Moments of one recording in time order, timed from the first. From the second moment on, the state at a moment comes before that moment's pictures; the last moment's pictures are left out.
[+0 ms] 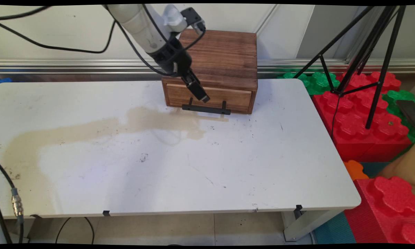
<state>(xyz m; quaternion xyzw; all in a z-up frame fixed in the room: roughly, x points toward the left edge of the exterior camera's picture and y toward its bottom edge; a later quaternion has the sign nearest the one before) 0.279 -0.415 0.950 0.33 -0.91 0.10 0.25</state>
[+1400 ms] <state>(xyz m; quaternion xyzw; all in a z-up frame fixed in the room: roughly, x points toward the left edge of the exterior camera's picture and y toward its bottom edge) 0.248 -0.480 0.876 0.22 -0.96 0.07 0.17</state>
